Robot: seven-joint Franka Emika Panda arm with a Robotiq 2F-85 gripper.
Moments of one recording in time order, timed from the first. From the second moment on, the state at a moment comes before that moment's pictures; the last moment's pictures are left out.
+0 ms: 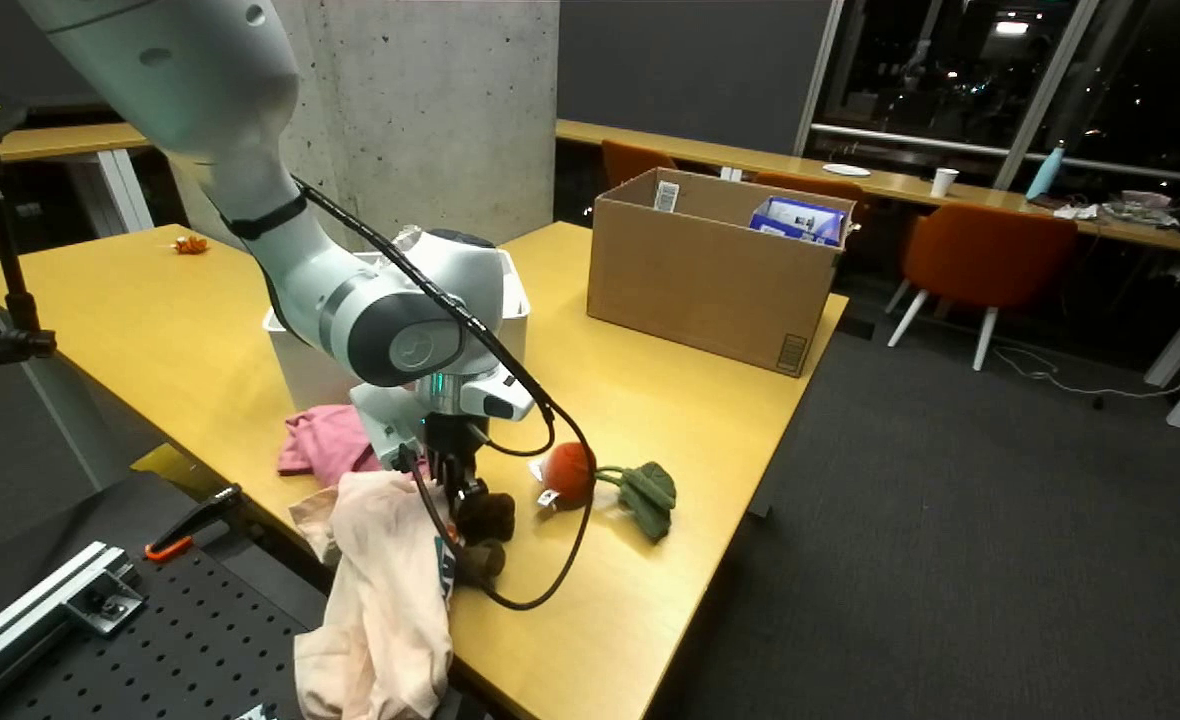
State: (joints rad) arm -0.06 0.49 -0.10 -2.26 -0.01 2.62 0.29
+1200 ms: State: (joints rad) arm -0.13 0.09 -0.17 -2.19 -0.01 2.26 0.30
